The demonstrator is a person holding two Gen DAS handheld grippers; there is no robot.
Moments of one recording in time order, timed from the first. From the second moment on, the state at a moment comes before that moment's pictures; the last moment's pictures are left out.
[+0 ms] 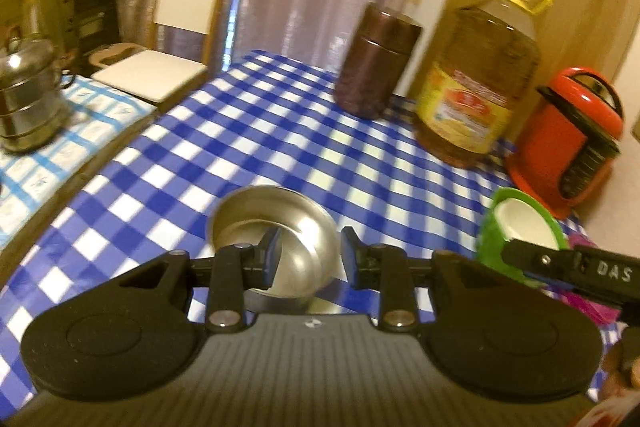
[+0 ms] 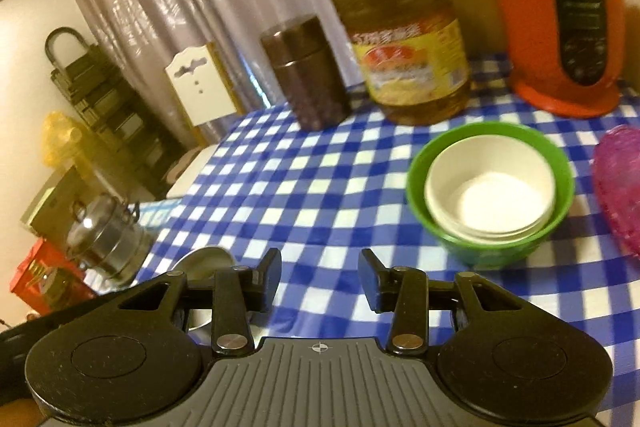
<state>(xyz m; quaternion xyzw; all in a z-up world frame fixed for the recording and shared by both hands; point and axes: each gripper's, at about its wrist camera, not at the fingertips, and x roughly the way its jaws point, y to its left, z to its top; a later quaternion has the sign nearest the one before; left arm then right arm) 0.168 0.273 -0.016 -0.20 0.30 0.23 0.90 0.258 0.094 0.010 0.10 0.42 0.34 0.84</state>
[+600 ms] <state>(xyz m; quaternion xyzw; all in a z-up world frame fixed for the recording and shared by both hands) 0.169 0.309 -0.033 -0.23 0.31 0.27 0.88 0.256 0.132 -0.007 0.08 0.44 0.36 0.82</state>
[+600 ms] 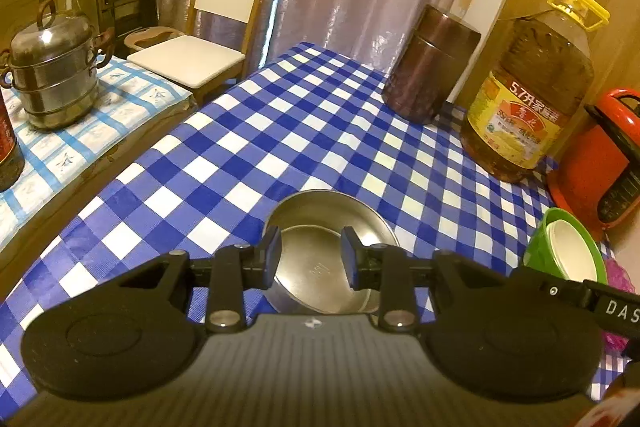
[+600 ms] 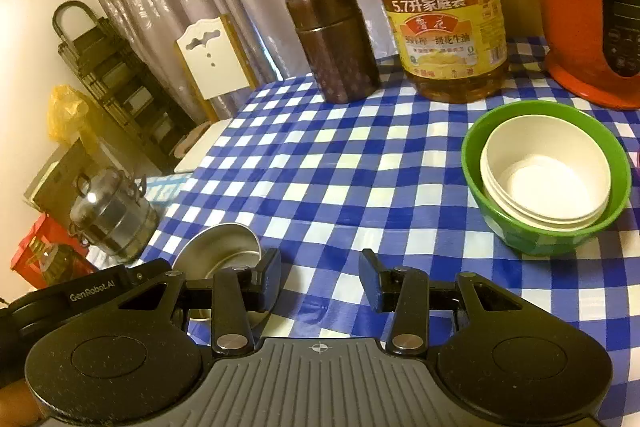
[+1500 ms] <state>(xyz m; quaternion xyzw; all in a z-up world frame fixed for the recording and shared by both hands) 0.166 0.349 -0.061 -0.28 0.33 0.29 0.85 0.252 0.200 -0.046 0.05 0.46 0.42 0.78</state>
